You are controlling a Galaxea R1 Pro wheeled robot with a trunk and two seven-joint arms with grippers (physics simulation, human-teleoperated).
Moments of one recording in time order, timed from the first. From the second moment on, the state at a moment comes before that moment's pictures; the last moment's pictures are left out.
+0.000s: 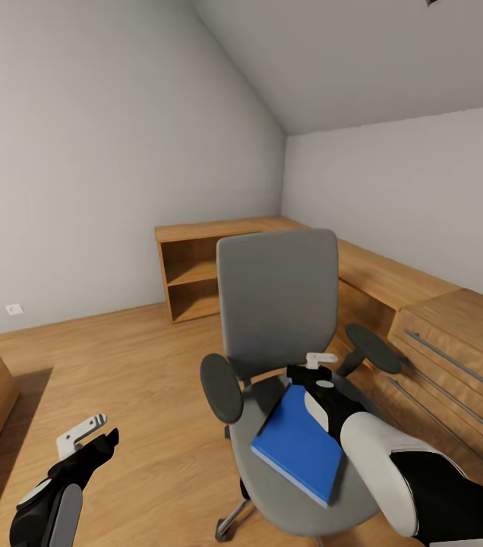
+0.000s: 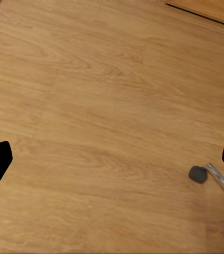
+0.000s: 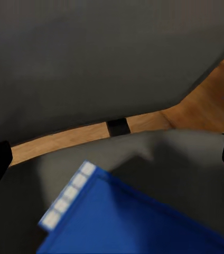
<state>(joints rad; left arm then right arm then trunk) -0.11 -0.13 0.33 -1.56 0.25 0.57 0.25 -0.96 0.10 -0.01 -0.14 0.00 -0.07 -0.18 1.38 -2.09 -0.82</state>
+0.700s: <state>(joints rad) -0.11 -0.13 0.33 -1.59 0.25 0.57 0.25 -0.96 0.10 -0.02 -0.14 0.00 0.03 -0.17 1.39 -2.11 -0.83</state>
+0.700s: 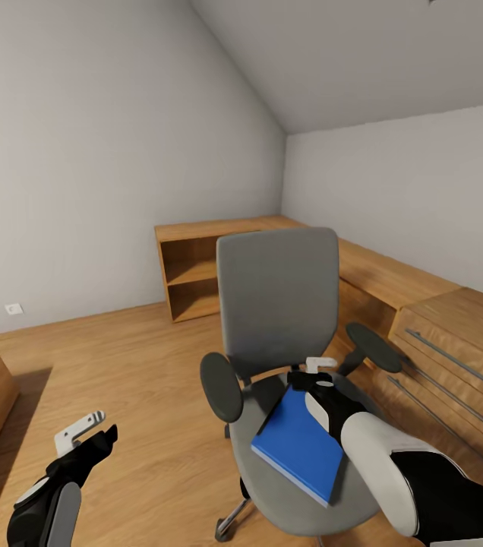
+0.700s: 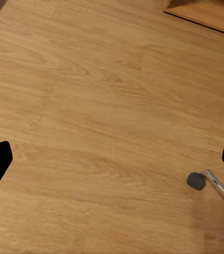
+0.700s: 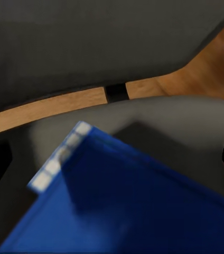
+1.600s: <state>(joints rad) -0.11 -0.14 0.32 -1.61 0.25 0.57 0.25 -0.96 0.10 -0.01 -0.14 0.01 0.03 -0.17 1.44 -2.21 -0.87</state>
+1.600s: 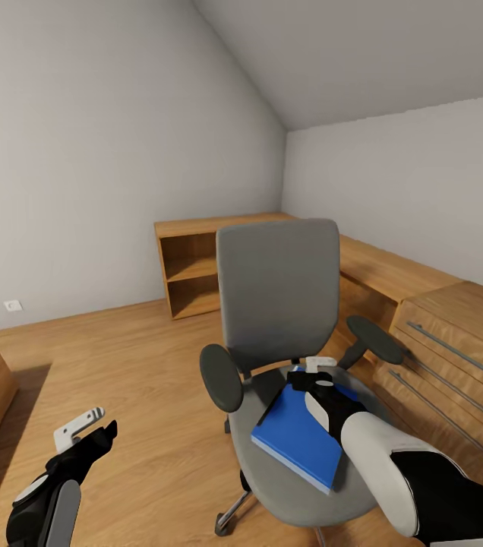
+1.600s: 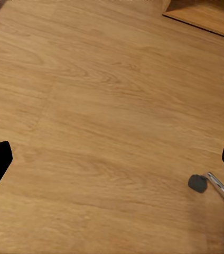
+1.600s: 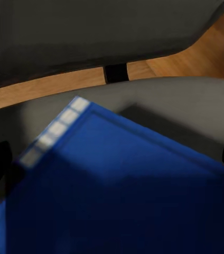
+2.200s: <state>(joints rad) -0.11 -0.14 0.32 -1.61 0.25 0.57 0.25 -0.96 0.10 -0.01 -0.15 0.01 0.03 -0.17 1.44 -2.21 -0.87</state>
